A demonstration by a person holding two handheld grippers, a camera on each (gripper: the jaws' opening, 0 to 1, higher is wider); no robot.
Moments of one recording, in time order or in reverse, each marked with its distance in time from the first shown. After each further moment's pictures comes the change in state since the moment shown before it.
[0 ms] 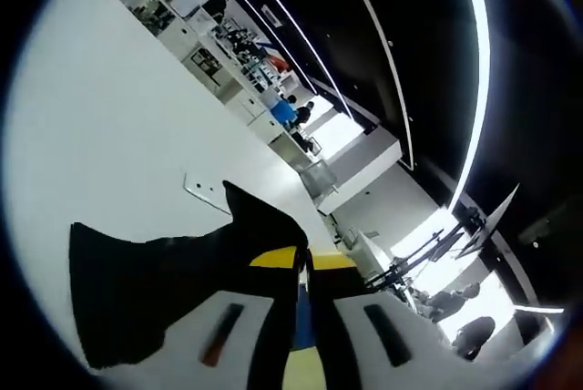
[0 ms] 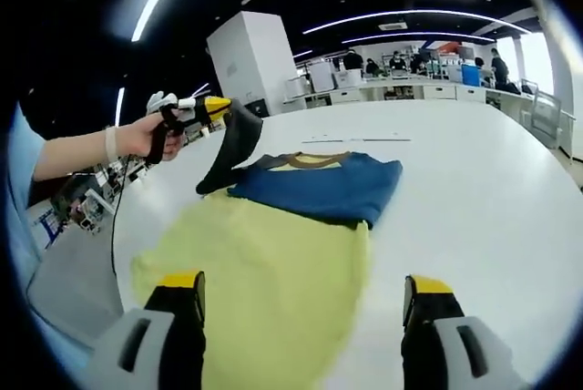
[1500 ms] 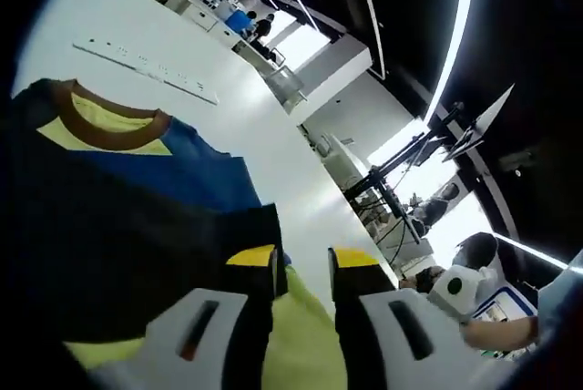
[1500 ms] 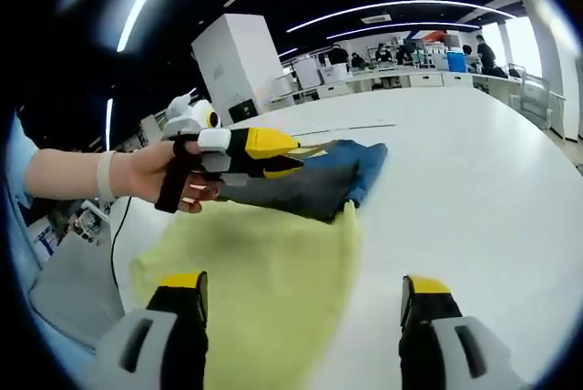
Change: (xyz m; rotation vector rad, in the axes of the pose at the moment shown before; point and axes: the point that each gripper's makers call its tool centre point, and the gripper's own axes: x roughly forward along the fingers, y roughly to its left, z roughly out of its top) left arm 0.075 -0.031 -0.199 0.168 0.395 -0.107; right arm -0.005 -0.003 -0.014 0.057 0.008 -0.022
